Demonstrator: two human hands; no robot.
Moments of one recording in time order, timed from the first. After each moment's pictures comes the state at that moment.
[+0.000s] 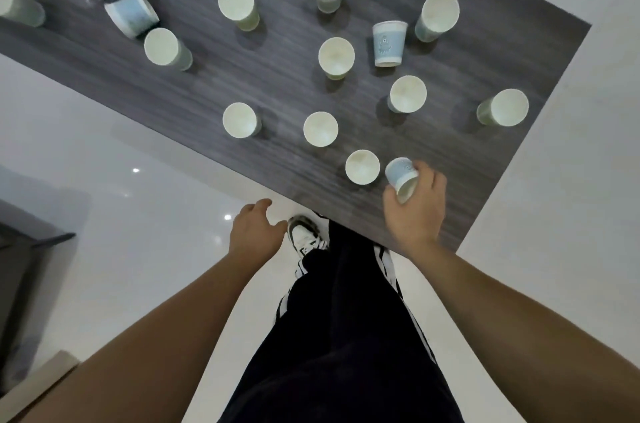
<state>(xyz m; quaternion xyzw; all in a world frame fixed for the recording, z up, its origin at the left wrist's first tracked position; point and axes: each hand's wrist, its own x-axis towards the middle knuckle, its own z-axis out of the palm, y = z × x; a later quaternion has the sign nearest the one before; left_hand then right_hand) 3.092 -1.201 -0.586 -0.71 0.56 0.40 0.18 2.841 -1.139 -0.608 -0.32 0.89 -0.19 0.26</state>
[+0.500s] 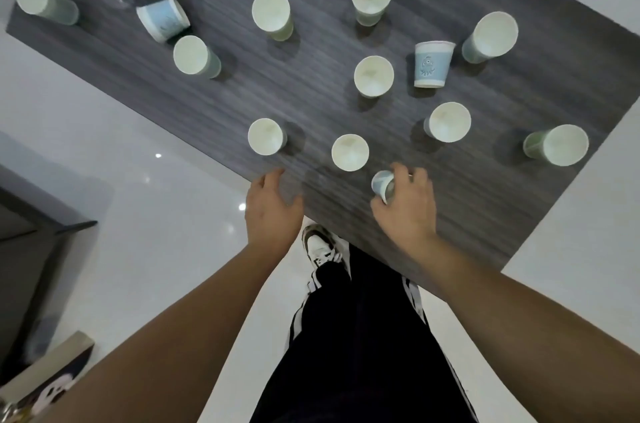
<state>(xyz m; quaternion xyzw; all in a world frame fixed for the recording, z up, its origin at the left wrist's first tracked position) 3.071 -1.261 -0.599 -0.76 0.57 0.32 -0.01 2.861 -1.214 -0.641 -0.48 0.81 -0.05 0.33</state>
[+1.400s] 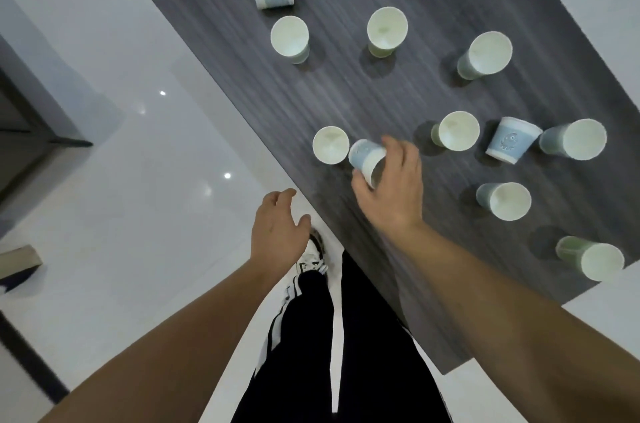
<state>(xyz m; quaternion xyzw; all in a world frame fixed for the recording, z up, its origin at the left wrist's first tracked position) 3.136 -1.242 -0.616 -0.81 0.46 0.36 0.01 2.954 -1.321 -0.625 -0.65 0.69 -0.15 0.28</state>
